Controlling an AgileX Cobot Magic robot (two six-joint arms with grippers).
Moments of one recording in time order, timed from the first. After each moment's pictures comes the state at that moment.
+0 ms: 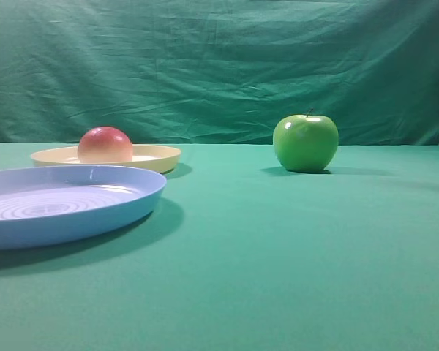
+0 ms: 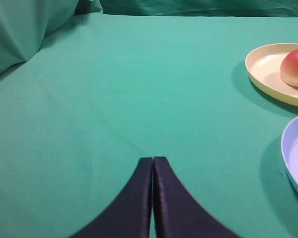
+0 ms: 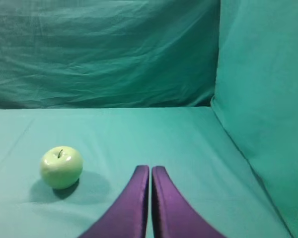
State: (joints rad) left arm 0.06 -0.02 0.01 0.33 0.38 -0.33; right arm 0.14 0.25 -0.44 -0.14 0.46 0.10
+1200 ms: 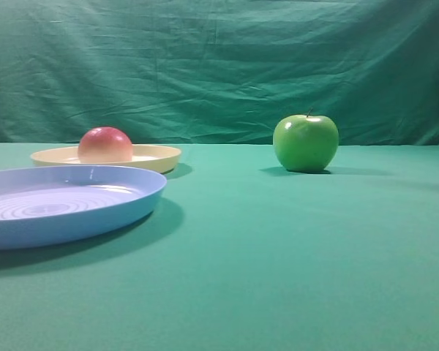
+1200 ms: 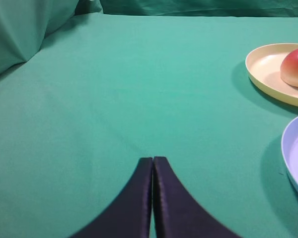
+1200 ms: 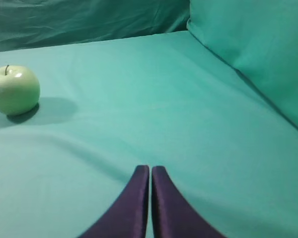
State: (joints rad) left arm 0.06 -0.02 0.01 0.33 0.38 -0.33; right arm 0.04 -0.01 0.03 -0.13 0.37 0.14
